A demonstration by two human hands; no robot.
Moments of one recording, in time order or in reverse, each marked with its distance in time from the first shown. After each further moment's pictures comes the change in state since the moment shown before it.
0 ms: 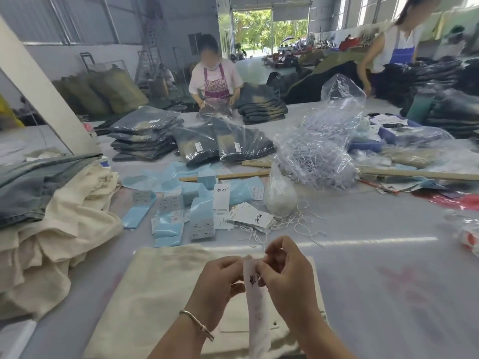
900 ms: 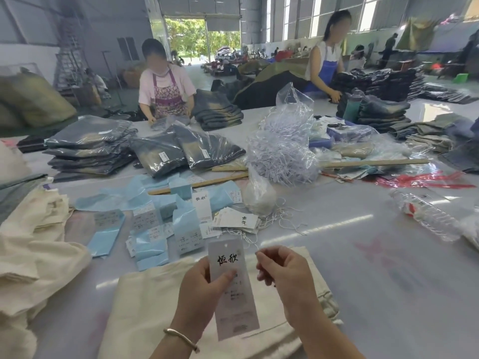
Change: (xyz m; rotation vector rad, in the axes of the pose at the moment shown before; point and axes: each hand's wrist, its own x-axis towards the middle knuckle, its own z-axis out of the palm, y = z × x) left_hand -0.001 0.002 -0.085 0.253 0.071 0.141; right_hand -0.012 -0.018 0.057 0.343 0.199 0.269
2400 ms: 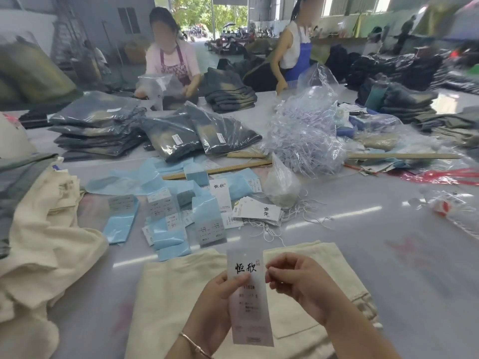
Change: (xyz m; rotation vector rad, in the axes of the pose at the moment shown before) left_hand 0.017 -0.028 -0.050 -0.504 -0.296 -0.444; right_hand 0.031 0.029 0.032 0.056 -0.291 0.401
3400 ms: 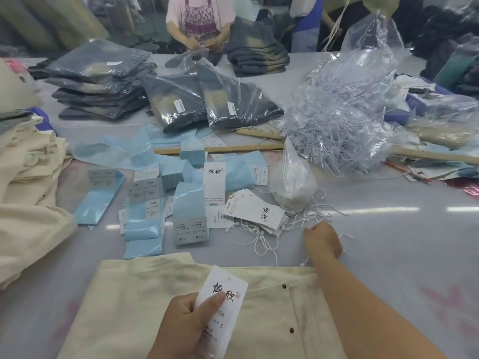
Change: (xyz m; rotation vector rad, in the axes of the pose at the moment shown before) left_hand 0.088 -0.028 0.012 0.304 0.500 0.088; right_hand 0.240 -0.012 -0.152 -1.099 0.746 0.183
